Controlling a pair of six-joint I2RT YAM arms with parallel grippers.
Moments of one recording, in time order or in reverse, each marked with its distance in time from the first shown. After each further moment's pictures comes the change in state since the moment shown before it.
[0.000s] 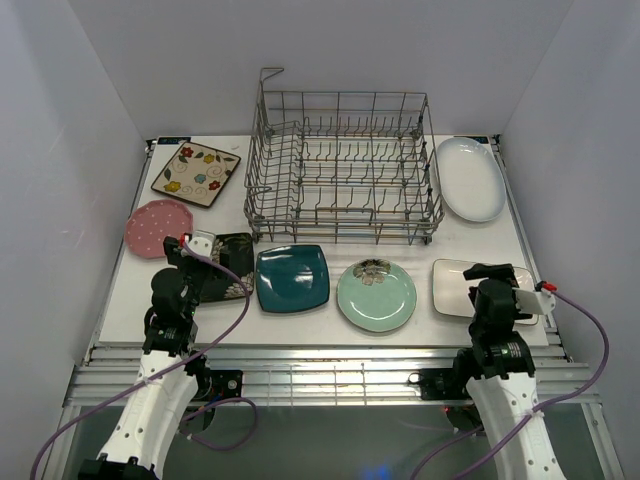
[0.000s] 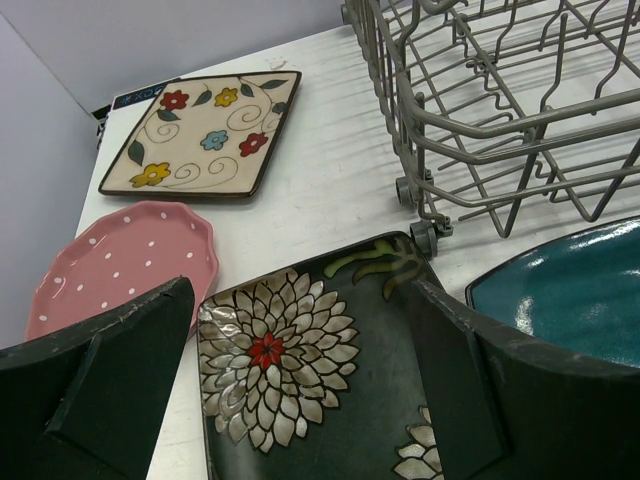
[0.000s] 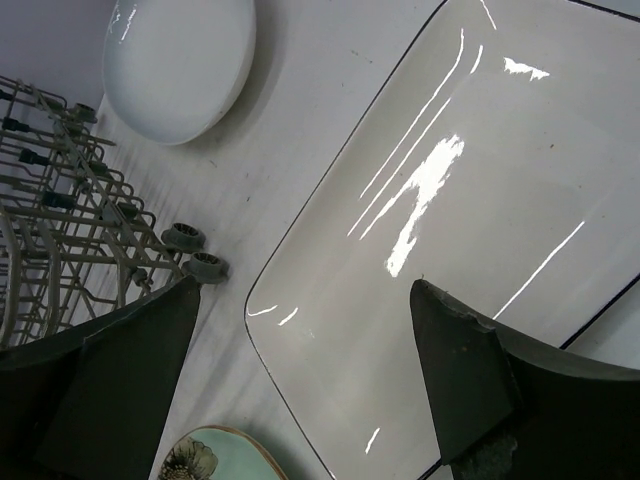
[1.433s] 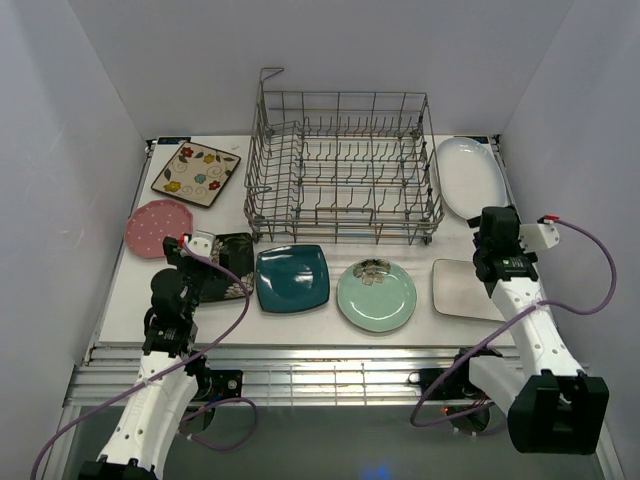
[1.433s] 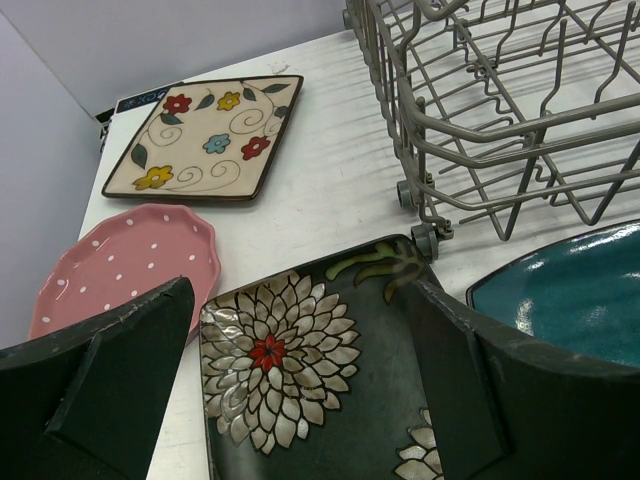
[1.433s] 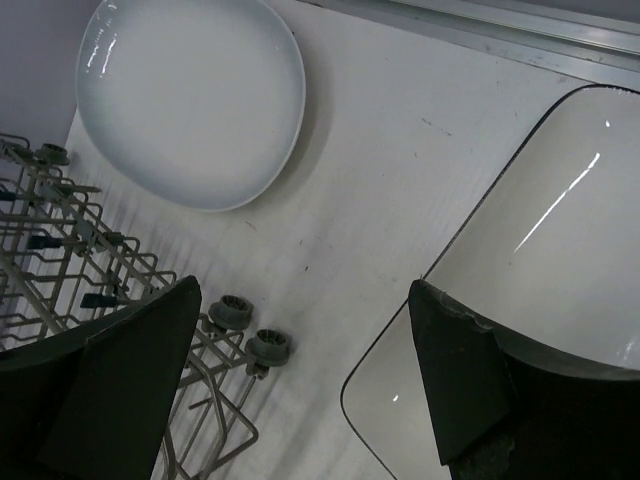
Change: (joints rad) left arm 0.000 -0.009 0.000 -0.001 -0.002 0.000; right arm -0.087 0.763 0.421 0.179 -0.027 -0.027
